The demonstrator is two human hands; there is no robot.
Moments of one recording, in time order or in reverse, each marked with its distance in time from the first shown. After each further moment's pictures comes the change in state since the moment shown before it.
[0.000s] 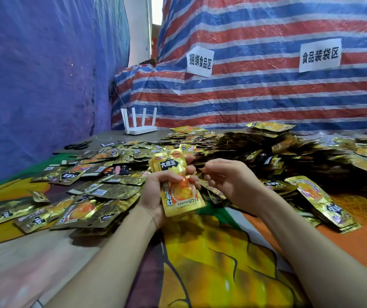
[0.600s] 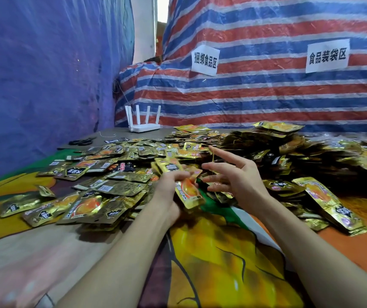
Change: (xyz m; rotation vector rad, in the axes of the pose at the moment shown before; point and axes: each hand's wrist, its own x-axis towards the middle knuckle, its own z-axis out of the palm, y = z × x) left_hand 0.012 -0.006 -0.002 0.184 0.559 0.024; right_hand -0.001 0.011 0.002 -0.157 0.052 -0.177
